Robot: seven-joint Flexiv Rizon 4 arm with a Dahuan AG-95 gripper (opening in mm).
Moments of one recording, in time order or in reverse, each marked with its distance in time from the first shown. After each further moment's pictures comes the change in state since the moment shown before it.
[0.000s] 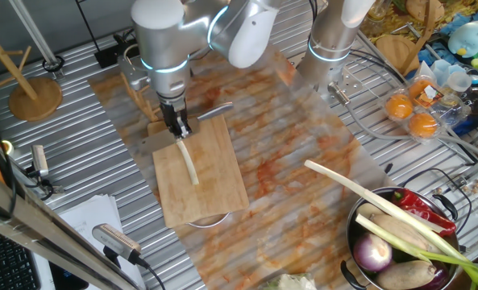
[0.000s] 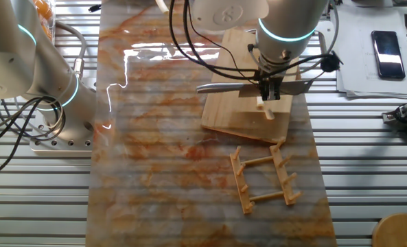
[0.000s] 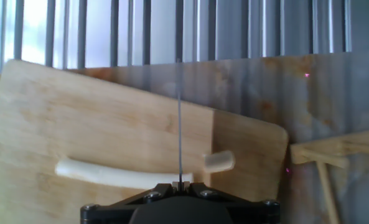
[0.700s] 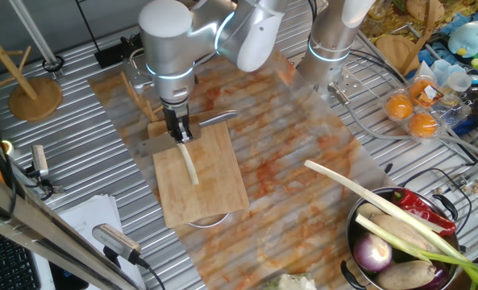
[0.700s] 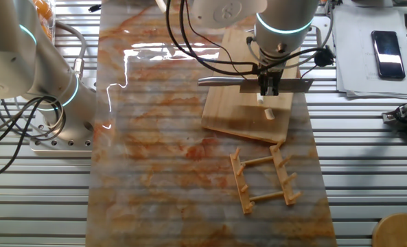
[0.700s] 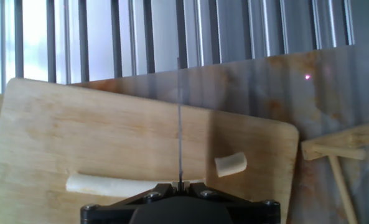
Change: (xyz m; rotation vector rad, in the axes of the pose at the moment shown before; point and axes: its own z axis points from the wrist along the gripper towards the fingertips) arm -0.001 0.006 0.001 0.018 -0.030 0.049
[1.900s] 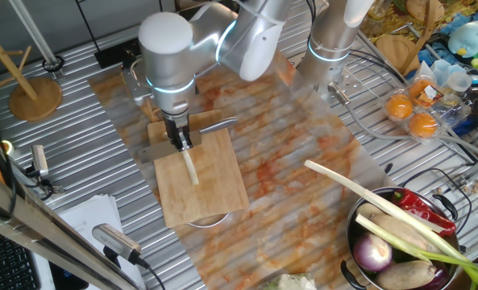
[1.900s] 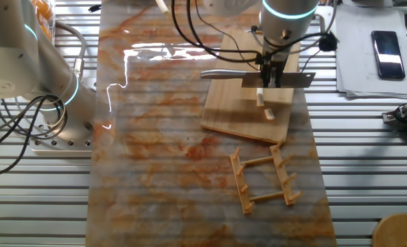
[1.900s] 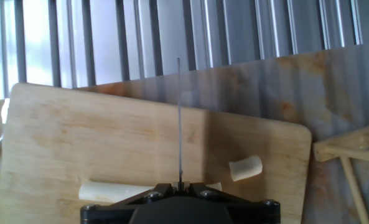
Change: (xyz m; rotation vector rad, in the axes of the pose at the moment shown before) arm -0.006 0.020 0.003 0.067 0.027 0.007
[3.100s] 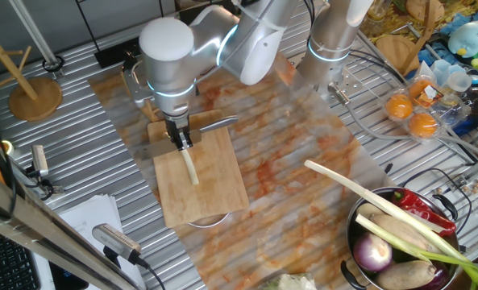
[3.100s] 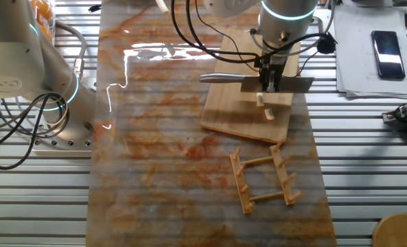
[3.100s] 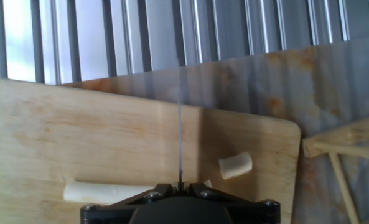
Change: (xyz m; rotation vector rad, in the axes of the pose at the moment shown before) arm 0.003 -0.013 0.010 0.008 -0.007 0.017
